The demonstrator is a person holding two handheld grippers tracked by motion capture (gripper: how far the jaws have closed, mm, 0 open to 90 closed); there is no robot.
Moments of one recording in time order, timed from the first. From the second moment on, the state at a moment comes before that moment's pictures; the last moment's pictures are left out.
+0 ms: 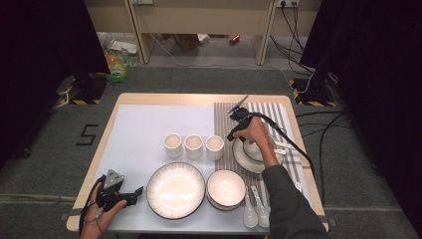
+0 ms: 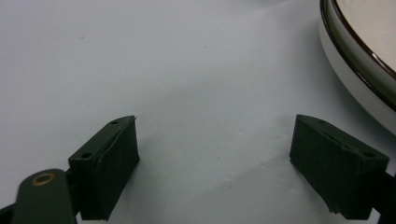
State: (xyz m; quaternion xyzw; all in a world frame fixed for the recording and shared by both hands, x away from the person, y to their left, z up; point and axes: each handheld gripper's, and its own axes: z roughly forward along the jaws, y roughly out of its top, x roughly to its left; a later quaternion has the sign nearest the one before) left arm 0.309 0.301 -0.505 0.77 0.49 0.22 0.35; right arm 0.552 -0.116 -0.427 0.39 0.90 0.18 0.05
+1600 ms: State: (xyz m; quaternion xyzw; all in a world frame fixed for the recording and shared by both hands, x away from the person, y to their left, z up) left arm 0.309 0.301 -0.505 0.77 0.49 0.22 0.35; right arm 0.539 -0.134 -0.403 0.41 0.88 0.22 0.07
